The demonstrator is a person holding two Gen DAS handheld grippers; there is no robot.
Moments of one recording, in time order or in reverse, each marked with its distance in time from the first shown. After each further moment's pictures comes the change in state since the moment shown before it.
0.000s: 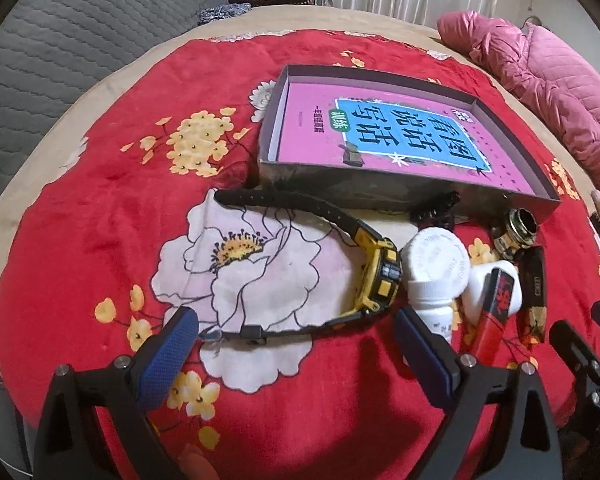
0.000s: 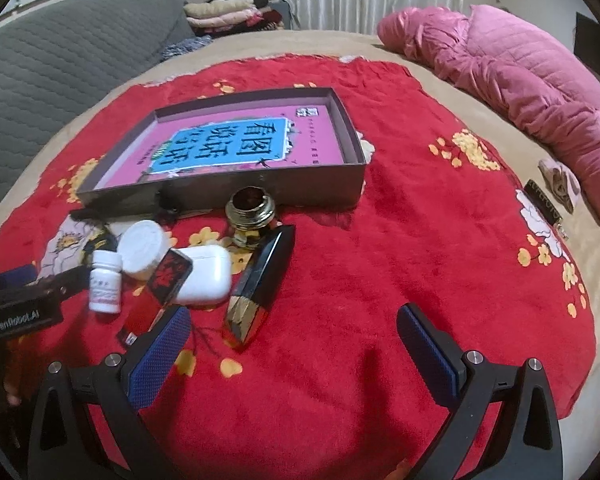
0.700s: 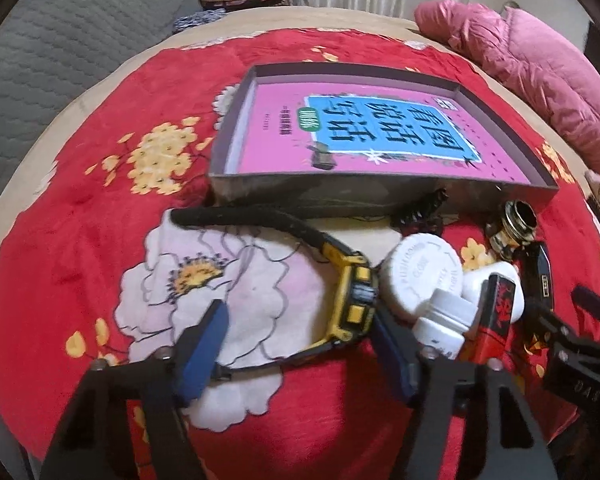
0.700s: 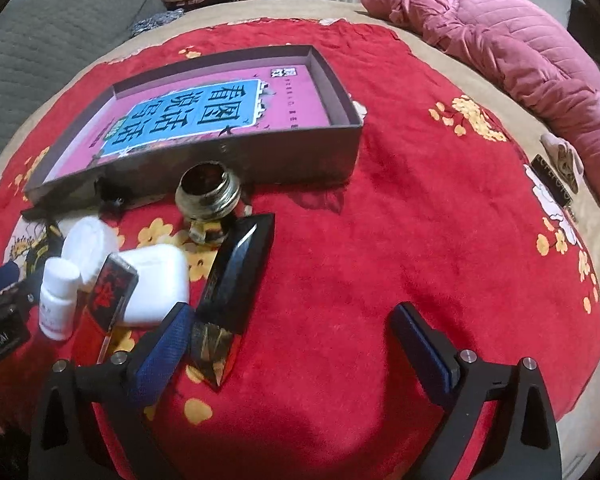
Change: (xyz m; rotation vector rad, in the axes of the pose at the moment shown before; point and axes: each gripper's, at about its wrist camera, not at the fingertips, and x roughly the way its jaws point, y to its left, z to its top) left arm 0.054 0.011 0.032 0.100 -0.008 -0.052; right arm 0.046 -0.005 0.011 0.035 0.096 -0.074
